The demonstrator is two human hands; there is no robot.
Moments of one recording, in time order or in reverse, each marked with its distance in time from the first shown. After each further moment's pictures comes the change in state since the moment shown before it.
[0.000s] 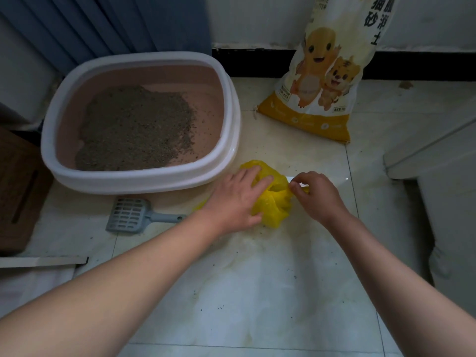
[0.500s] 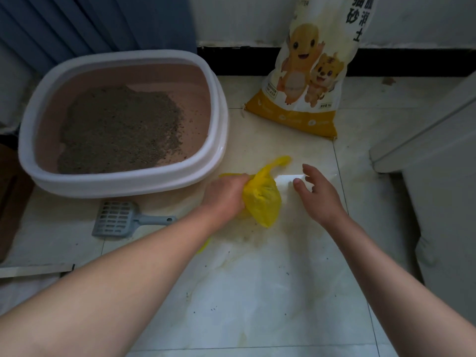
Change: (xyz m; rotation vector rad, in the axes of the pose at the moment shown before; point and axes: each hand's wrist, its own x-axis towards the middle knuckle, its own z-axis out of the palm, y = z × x) left_hand 0.019 0.001 0.020 -0.340 -0.083 -0.322; right_hand -0.020 0.015 -0.003 0.295 0.075 0.220
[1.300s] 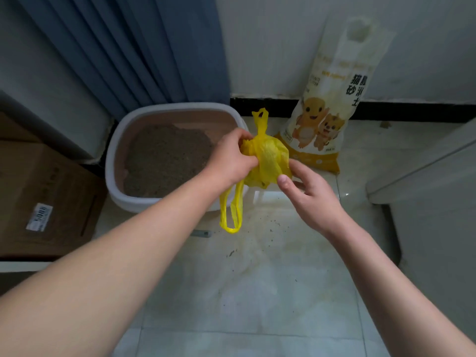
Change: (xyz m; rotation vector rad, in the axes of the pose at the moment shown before) left_hand -0.004 0.040 -0.229 -0.529 0.249 -0.227; right_hand -0.073 -0.213 -0.072 0.162 -0.163 -0.336
